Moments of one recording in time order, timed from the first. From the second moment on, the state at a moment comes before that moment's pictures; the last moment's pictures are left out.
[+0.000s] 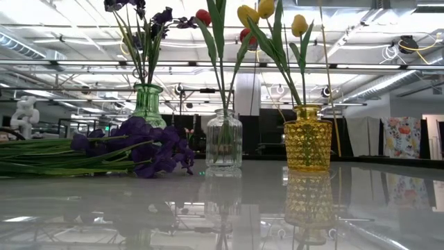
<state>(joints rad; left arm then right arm) -0.20 0.84 0.75 0.47 -0.16 0.16 0.15 1.30 0.97 0.72 0.08 -0.04</state>
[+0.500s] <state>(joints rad) -0.39 1.03 0.75 0.63 -0.20 0.12 0.27 1.62 1.17 0.72 0.13 -0.01</state>
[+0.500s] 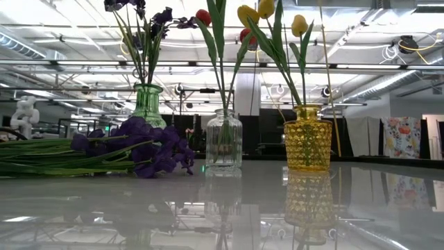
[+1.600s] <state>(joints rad) -0.49 1.14 0.75 0.78 -0.23 0.19 0.30 1.76 1.28 0.65 0.18 0.00</state>
